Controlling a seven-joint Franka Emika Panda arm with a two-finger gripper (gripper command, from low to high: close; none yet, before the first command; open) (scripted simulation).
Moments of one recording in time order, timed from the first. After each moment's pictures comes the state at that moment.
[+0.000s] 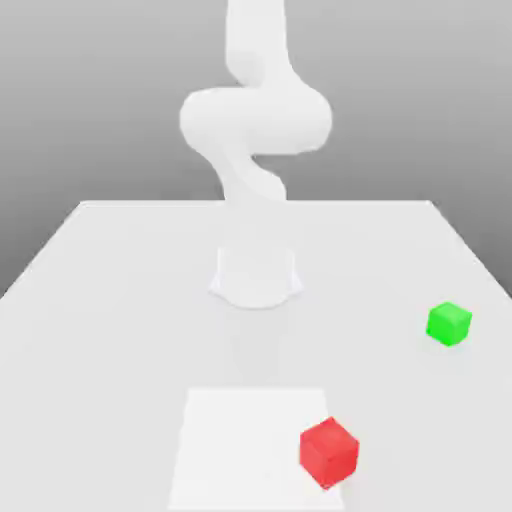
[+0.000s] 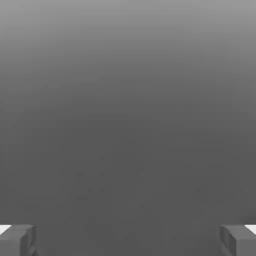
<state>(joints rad) 0.03 -0.71 -0.01 -2.33 0.01 2.34 0.76</state>
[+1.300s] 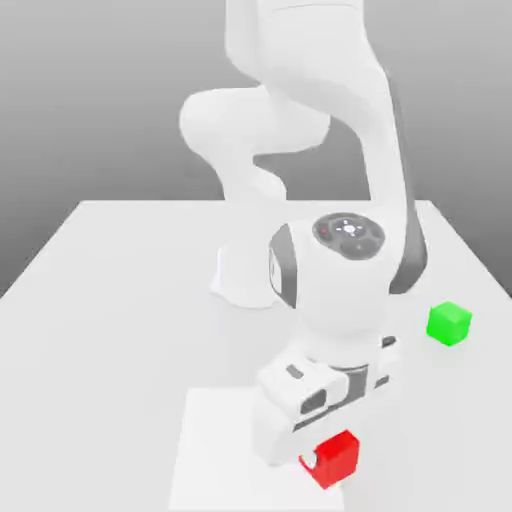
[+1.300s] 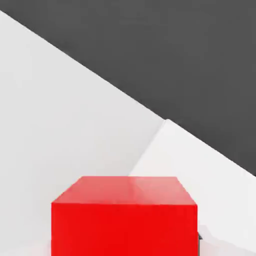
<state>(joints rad) 0.19 0.25 0.01 -2.55 -0.01 2.80 0.40</state>
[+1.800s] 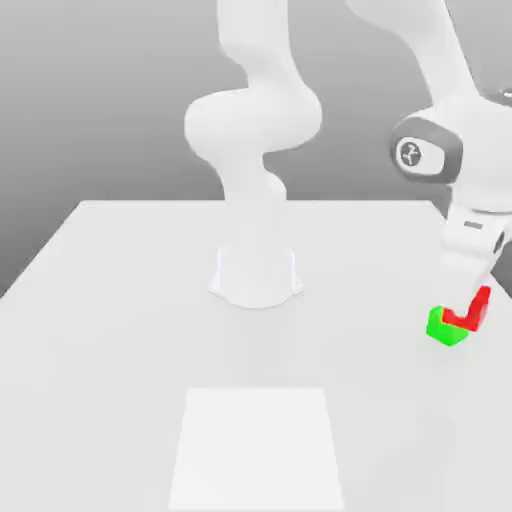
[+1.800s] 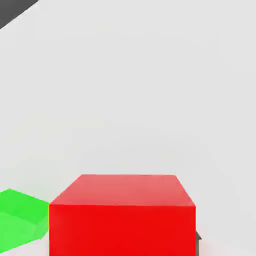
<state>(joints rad) 0.70 -0.13 0.34 -2.79 0.14 2.67 0.68</state>
